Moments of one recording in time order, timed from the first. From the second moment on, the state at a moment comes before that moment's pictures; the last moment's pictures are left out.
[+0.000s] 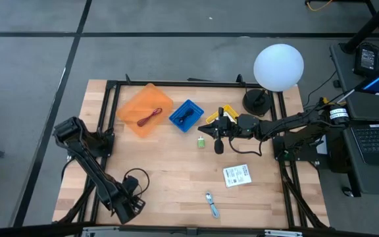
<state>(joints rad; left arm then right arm) -0.94 1.74 1.04 -0.78 -0.03 -2.05 0.01 1.40 0.61 0.71 0.11 0.04</state>
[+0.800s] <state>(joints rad) -0.91 1.49 1.04 -0.93 -0.43 -1.66 0.05 1.40 0.61 0.61 0.10 0.05</state>
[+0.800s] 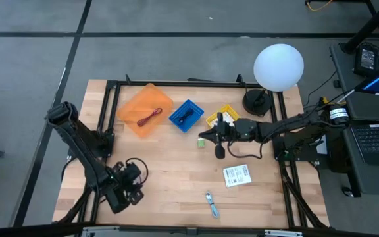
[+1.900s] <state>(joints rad) -0.62 1.40 0.90 -0.35 -0.62 -0.61 0.23 1.27 0.61 0.44 0.10 0.00</state>
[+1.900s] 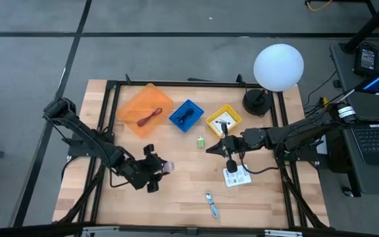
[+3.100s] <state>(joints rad) -0.31 1.03 0.44 0.27 -0.49 -0.05 0.16 1.27 0.45 0.73 0.08 -0.07</state>
